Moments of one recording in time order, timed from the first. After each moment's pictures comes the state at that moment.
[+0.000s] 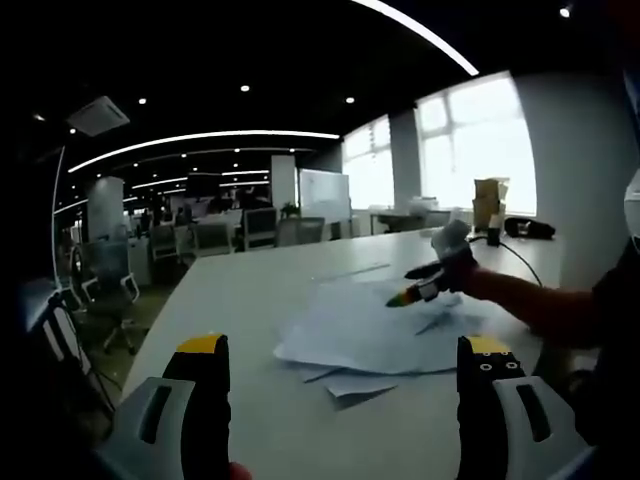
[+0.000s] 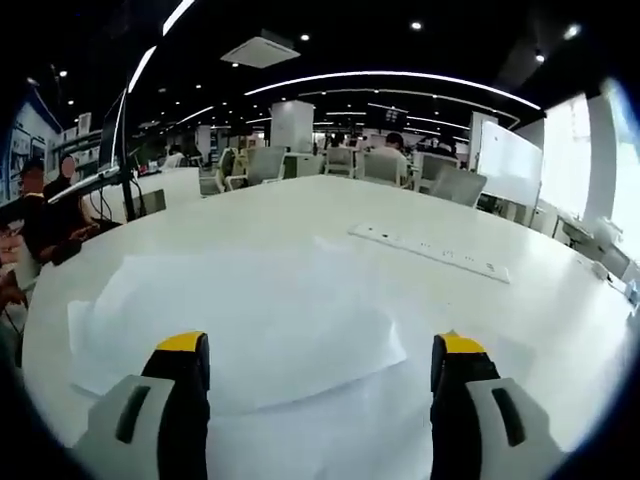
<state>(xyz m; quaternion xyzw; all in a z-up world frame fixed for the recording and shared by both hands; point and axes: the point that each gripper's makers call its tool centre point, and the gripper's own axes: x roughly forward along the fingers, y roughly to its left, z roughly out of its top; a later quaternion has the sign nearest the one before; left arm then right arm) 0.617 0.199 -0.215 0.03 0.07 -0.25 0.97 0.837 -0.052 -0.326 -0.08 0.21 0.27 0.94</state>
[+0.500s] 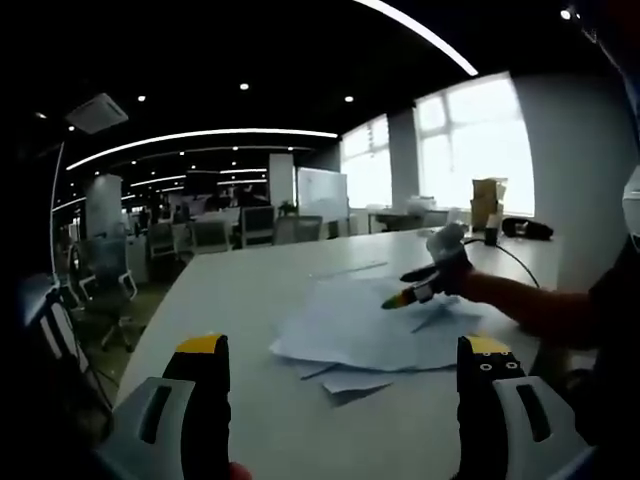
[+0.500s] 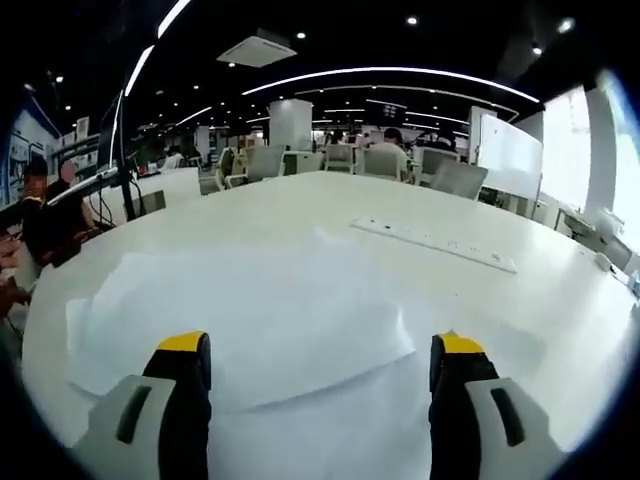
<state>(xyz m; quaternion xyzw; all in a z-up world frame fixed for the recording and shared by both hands) 0.615 0.198 -0.219 0.03 0.07 -0.25 0.96 0.836 -0.049 -0.336 -0.08 0.22 0.27 0.93</state>
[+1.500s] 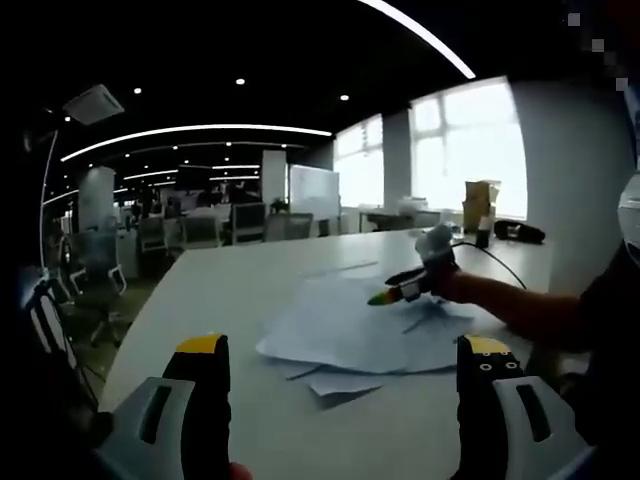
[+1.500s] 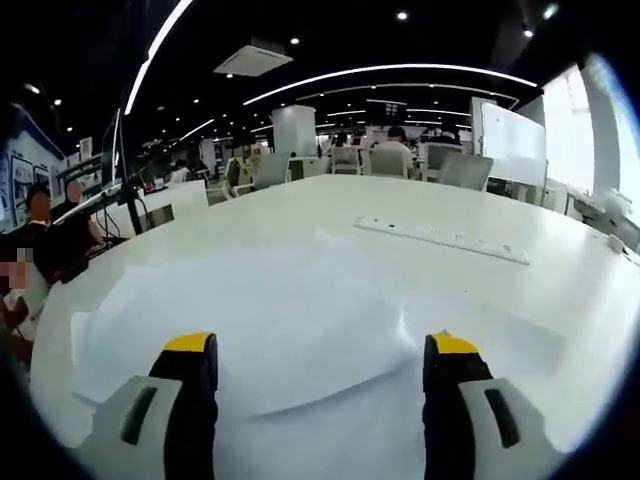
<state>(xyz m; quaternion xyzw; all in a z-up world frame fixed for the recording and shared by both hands) 0.618 0.186 -0.224 0.02 0.08 -0.27 0.96 0.841 -0.044 -0.341 -0.04 0.22 0.30 0.93</state>
